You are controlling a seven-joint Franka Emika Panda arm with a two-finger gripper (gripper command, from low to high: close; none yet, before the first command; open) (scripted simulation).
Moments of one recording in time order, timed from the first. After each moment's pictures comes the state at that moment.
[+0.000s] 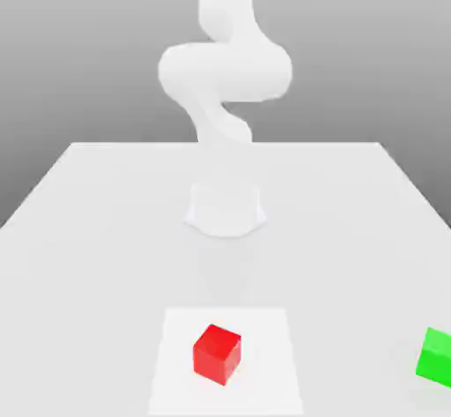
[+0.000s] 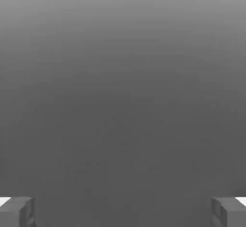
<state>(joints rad) -0.02 -0.71 0.02 -2.34 -0.01 2.35 0.85</state>
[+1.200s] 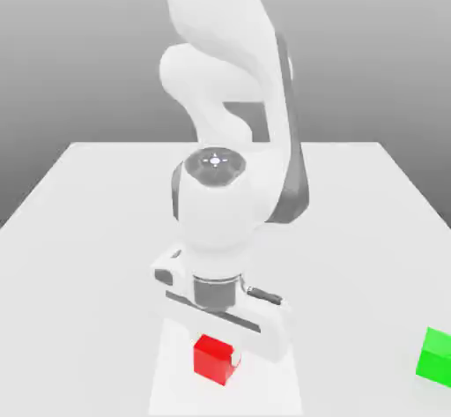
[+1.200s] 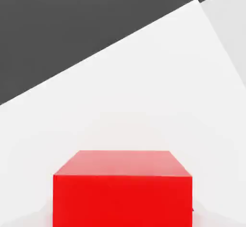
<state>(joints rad) -0.11 0.27 0.07 -2.63 -0.07 2.90 1.31</state>
